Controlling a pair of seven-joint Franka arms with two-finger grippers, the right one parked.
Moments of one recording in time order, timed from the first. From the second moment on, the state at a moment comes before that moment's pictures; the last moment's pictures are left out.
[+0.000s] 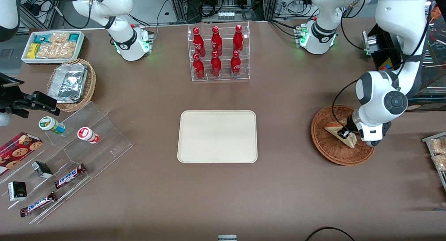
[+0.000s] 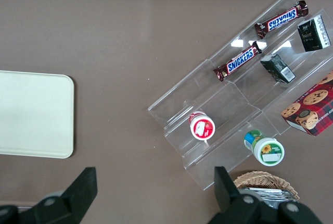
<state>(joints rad) -0.06 0.26 0.03 -2.14 0.01 2.32 -0.84</state>
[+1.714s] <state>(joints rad) -0.73 0.64 0.00 -1.63 0.03 2.31 -0.82</state>
